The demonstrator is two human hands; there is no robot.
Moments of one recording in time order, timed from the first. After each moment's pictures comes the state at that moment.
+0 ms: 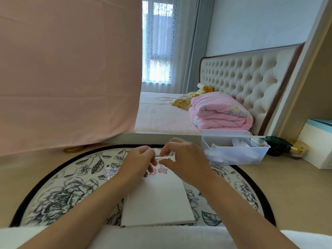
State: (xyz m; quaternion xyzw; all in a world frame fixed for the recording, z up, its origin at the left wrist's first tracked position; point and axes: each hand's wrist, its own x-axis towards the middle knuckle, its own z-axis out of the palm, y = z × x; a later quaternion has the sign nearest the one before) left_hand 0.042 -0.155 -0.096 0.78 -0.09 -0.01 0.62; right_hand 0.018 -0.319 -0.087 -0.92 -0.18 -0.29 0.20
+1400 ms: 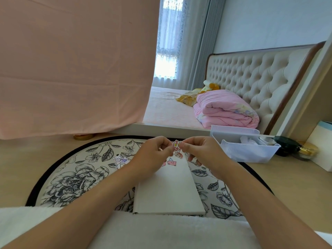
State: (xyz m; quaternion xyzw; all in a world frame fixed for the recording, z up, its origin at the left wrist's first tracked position) left_hand 0.051 -0.152 -0.106 0.81 -0.21 0.04 0.55; right_hand 0.023 -0.334 -0.084 -0.82 -0.02 -0.08 0.56
